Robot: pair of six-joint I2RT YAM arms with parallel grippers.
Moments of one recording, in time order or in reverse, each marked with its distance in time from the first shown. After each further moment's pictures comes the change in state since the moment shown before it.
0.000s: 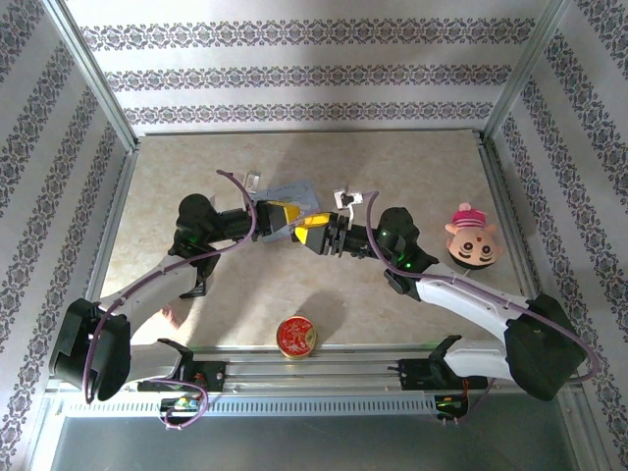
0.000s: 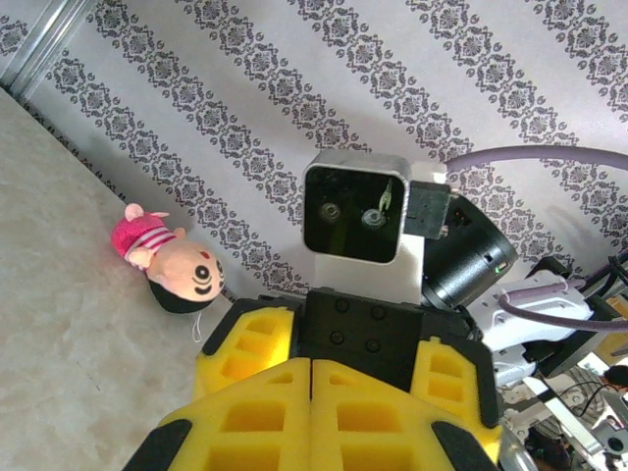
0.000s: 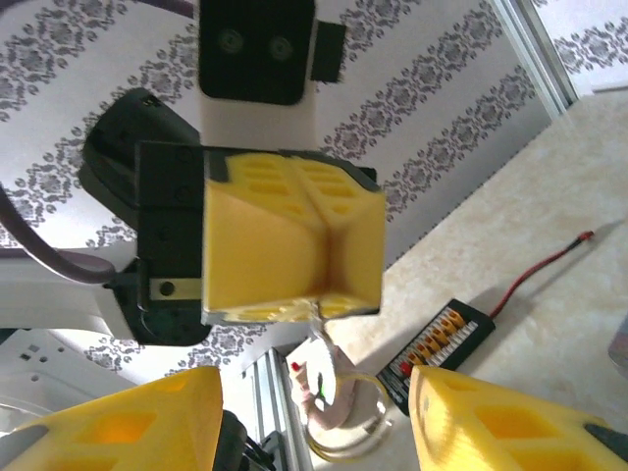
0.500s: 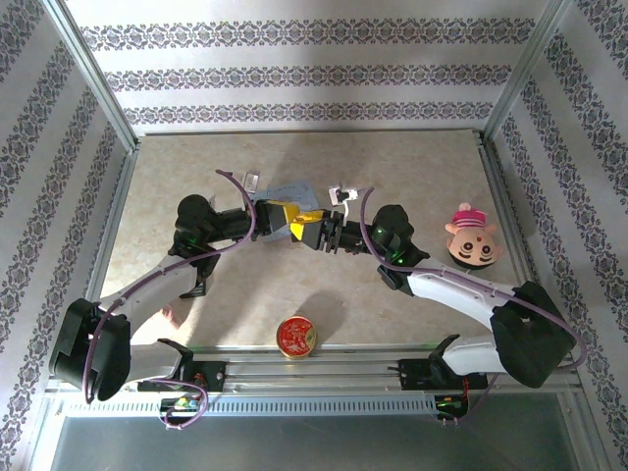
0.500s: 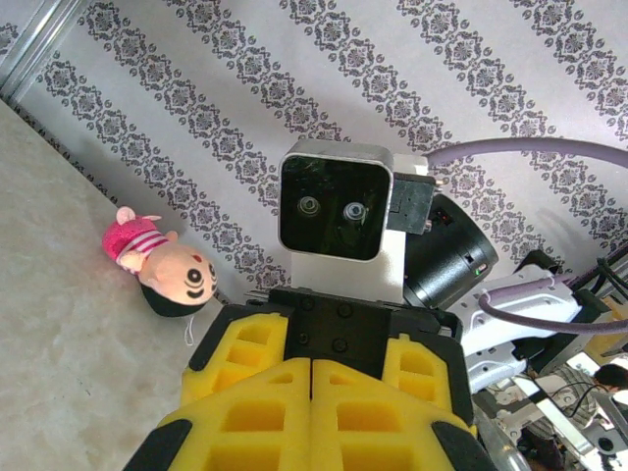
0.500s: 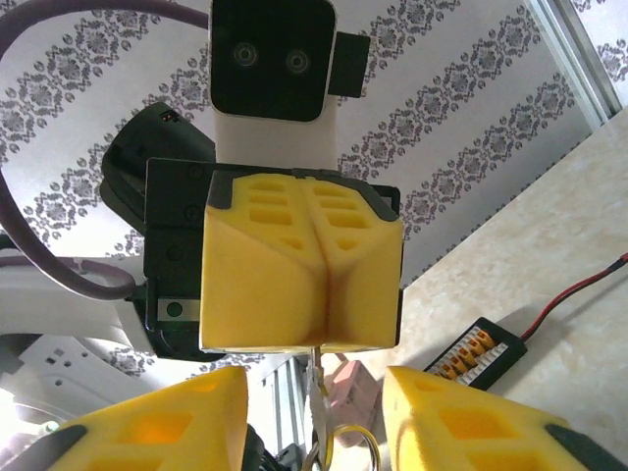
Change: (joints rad) left arm 0.000 0.000 -0.003 0.028 0.004 -0.024; right arm 0.000 0.085 0.023 0.121 -0.044 0.048
